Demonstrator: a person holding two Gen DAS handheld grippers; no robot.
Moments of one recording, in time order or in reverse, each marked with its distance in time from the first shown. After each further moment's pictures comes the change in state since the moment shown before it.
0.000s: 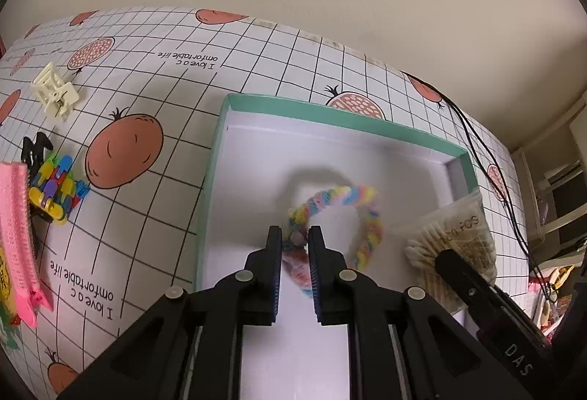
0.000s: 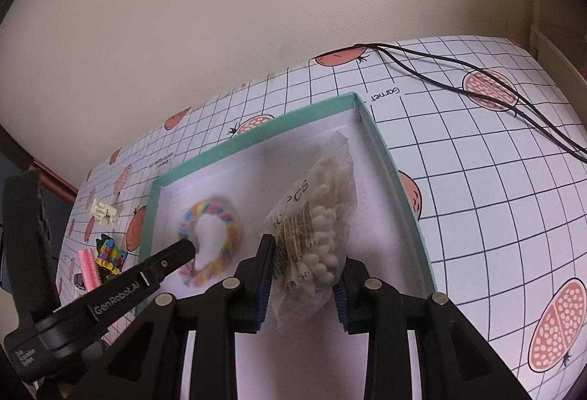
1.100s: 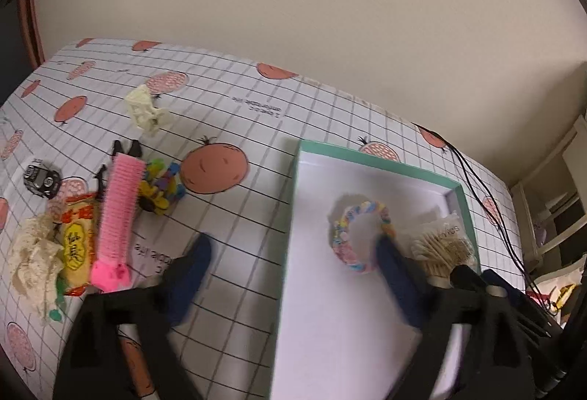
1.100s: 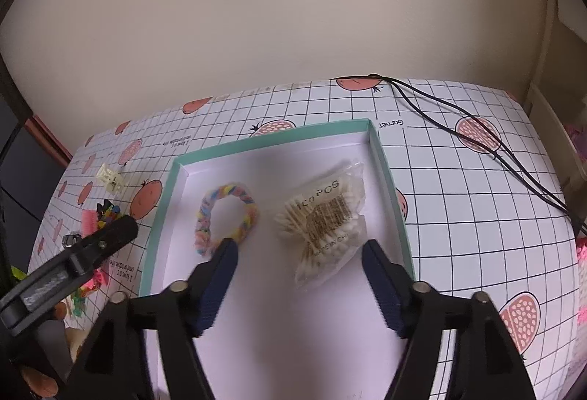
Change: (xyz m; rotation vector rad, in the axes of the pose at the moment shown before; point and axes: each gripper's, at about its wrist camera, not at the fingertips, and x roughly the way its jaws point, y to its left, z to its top) left arm -0.077 0.031 -0.025 -0.058 -0.196 0.076; right arm -0.035 0.028 -0.015 -0.174 -0.038 -0.082
